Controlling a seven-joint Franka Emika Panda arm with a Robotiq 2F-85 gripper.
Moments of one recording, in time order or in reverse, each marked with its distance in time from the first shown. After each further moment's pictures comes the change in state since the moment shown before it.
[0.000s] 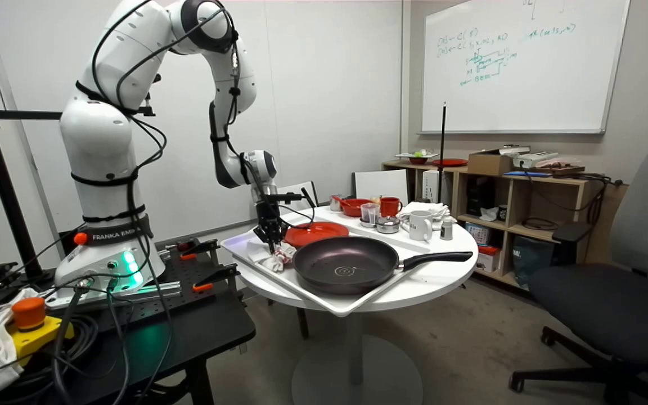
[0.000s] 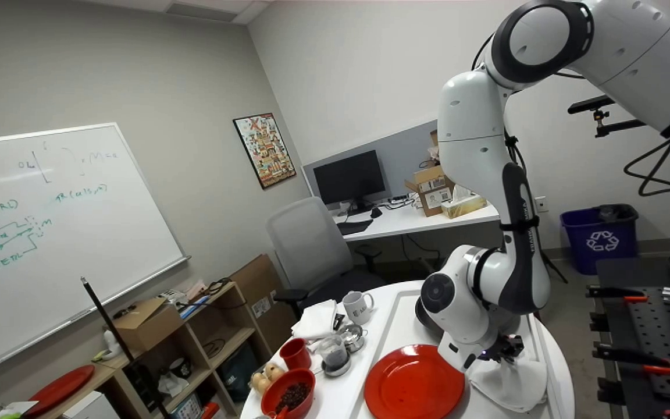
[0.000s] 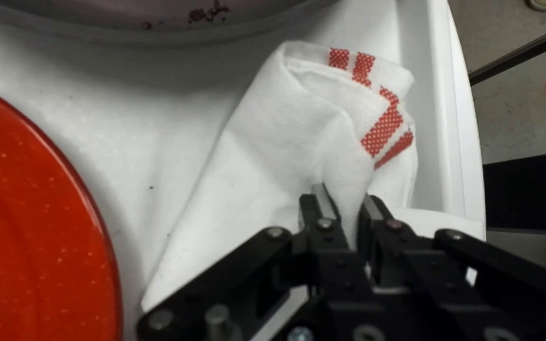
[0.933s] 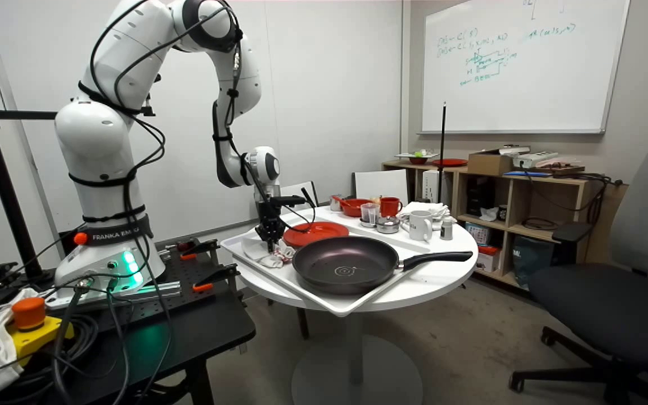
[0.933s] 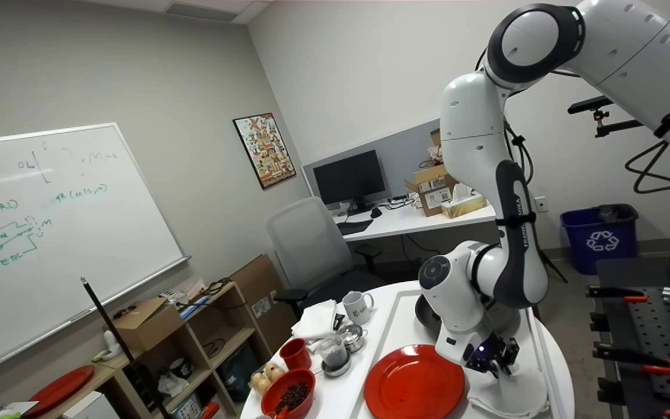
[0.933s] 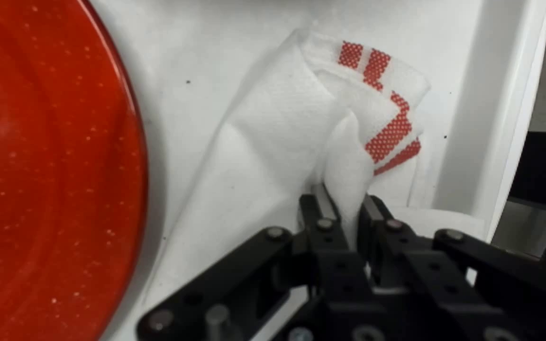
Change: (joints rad) arm -0.138 0.004 0.077 -0.024 0.098 0.184 -0.329
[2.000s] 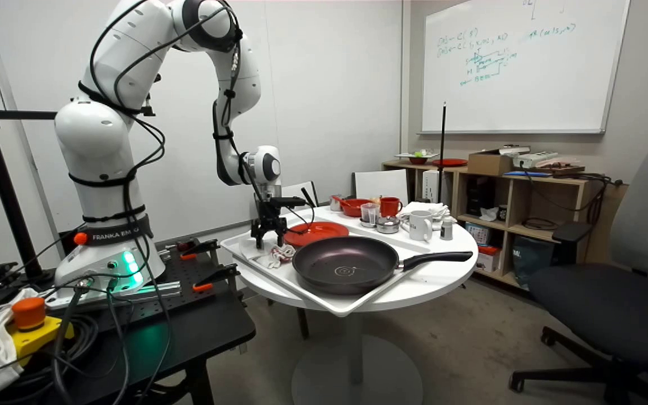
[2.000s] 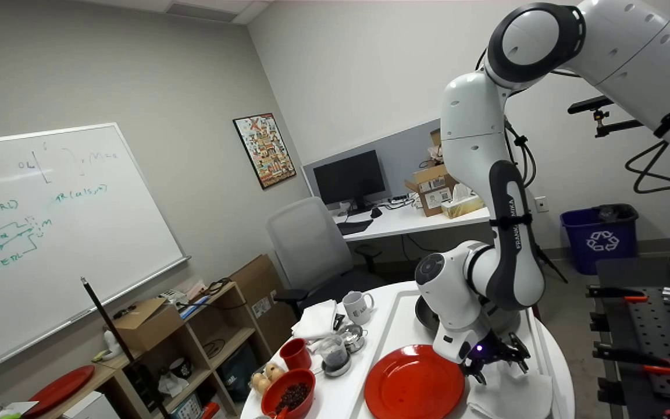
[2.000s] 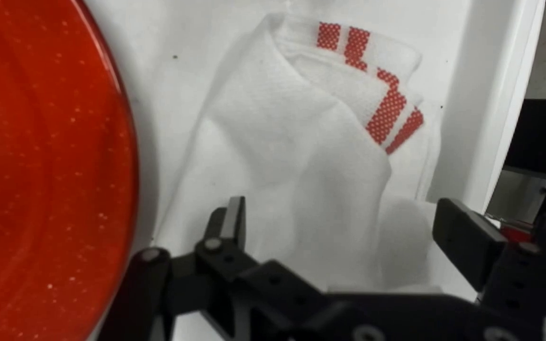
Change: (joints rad) arm -0.003 -0.003 0.008 -0.004 0.146 0.011 -0.098
